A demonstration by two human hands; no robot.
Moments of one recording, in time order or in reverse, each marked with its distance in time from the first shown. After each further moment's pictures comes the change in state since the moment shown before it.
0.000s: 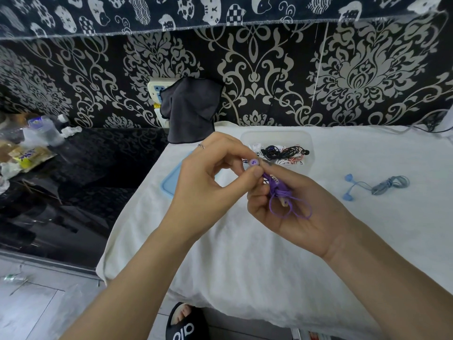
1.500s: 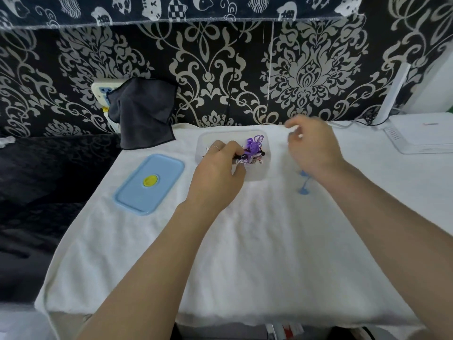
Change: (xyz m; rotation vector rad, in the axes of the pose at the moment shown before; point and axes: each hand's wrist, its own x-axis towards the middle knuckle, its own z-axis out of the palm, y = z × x) left_hand 0.043 -0.066 0.085 0.527 -0.133 -0.201; right_hand 0.012 -0.125 -0.091 -1.877 1.052 -0.739
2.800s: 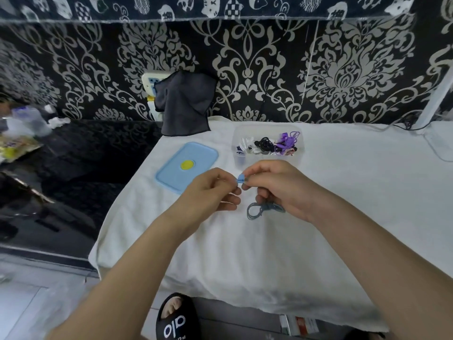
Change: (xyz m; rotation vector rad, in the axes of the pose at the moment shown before) left_hand -0.083 -0.035 -0.070 -0.782 -0.210 -0.582; right_hand -0.095 -0.089 0.031 0.814 -0.768 0.309
